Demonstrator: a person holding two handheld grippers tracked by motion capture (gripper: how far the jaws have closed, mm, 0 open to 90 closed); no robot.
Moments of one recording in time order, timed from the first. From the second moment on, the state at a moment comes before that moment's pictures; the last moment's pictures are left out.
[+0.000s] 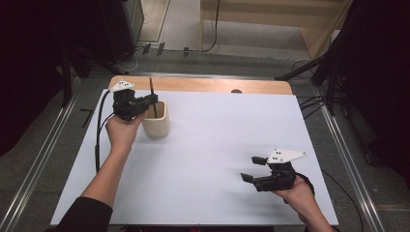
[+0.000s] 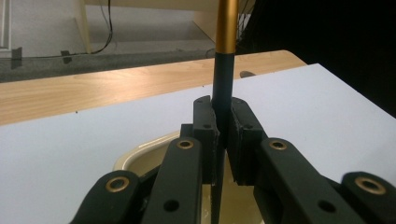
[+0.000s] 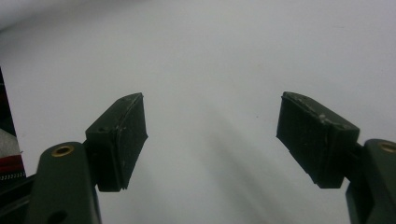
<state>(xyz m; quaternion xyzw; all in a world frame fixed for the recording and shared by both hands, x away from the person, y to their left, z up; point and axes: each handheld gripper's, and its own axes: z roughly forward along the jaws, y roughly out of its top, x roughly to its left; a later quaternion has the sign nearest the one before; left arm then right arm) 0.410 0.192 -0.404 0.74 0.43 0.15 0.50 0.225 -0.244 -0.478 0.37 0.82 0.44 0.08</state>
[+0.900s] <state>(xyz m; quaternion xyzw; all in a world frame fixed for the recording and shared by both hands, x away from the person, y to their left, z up) 0.410 0.197 -0.416 0.73 0.44 0.13 0.50 0.225 -0.242 -0.477 0.37 0.82 0.44 0.08</state>
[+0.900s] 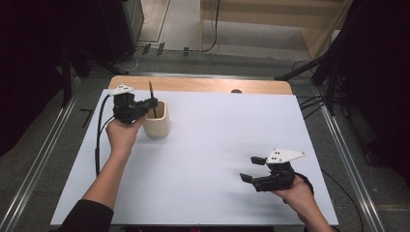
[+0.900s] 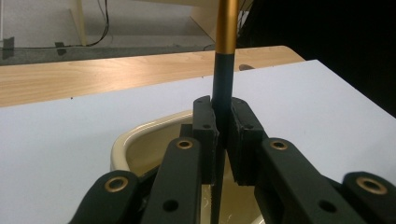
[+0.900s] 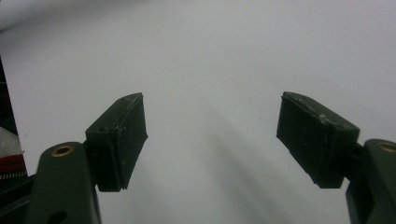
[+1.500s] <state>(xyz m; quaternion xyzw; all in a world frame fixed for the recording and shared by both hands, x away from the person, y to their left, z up) 0.407 0.205 -0.406 0.72 0.45 0.14 0.51 0.225 -0.241 -0.477 0.36 0.82 0.44 0.08</state>
